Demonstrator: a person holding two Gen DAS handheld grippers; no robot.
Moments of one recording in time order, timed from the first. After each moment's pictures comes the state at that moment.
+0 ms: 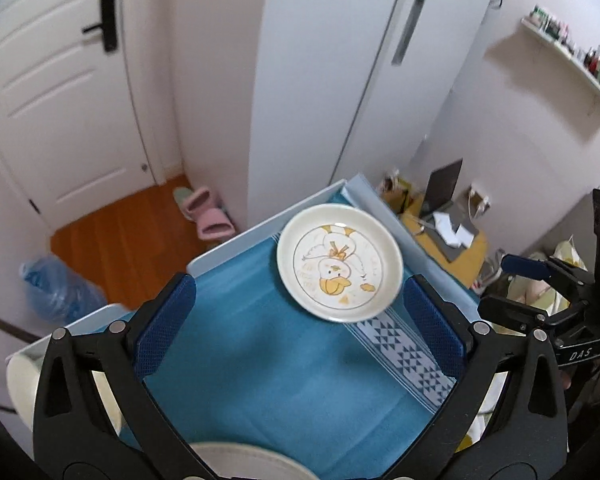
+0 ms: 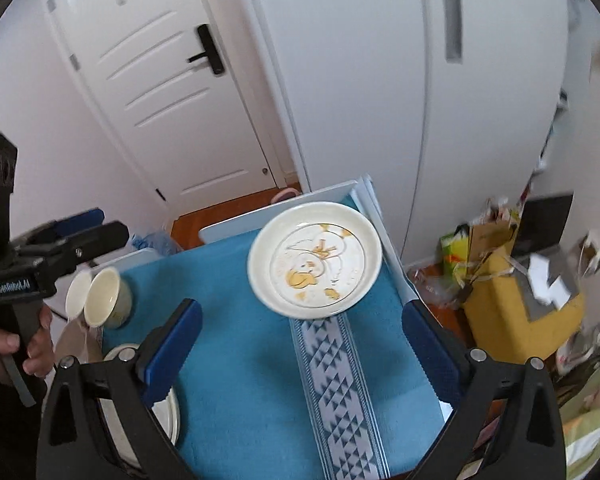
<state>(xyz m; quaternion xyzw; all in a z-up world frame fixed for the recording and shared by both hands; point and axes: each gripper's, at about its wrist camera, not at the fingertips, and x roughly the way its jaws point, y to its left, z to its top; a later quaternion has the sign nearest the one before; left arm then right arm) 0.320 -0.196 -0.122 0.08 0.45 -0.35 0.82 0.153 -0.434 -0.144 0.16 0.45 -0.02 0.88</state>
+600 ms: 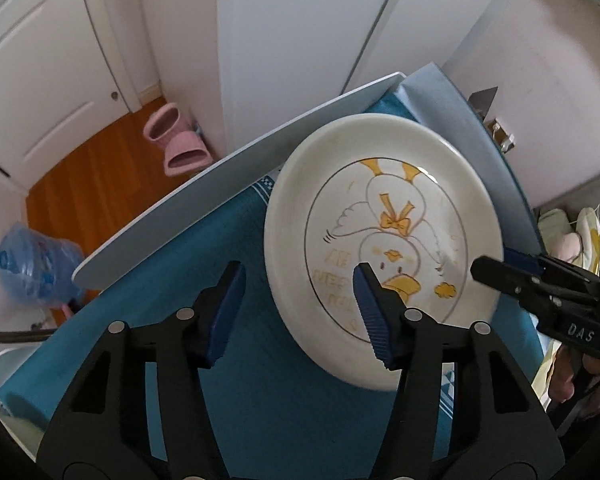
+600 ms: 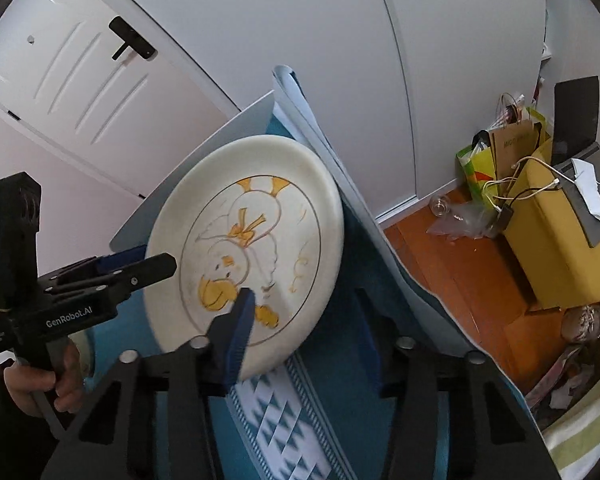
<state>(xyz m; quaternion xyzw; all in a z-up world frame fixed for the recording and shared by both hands) 0.392 -0.278 -0.285 0.13 0.57 -0.34 0.74 0.221 -0.490 -0.282 0.27 0.50 -0.04 0.82</state>
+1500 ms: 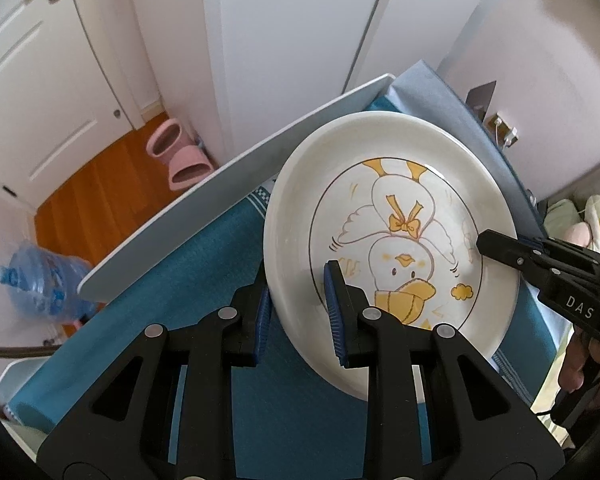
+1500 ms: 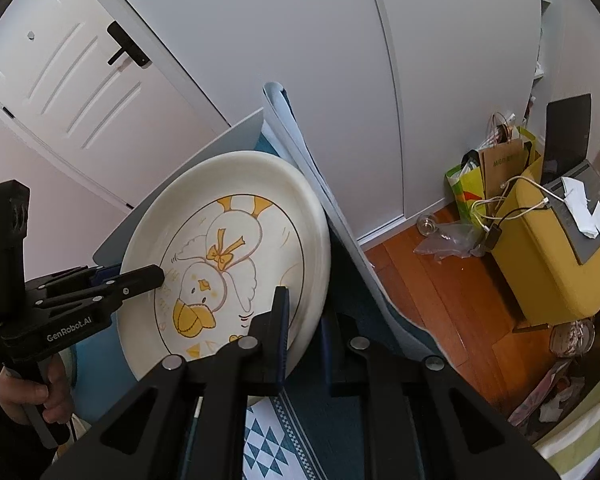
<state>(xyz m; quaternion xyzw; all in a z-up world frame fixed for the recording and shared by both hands) 0.378 -0.282 -0.270 0.15 0.54 -0.35 0.75 0.225 -0.491 -0.274 0.24 0.48 -0.06 0.84</state>
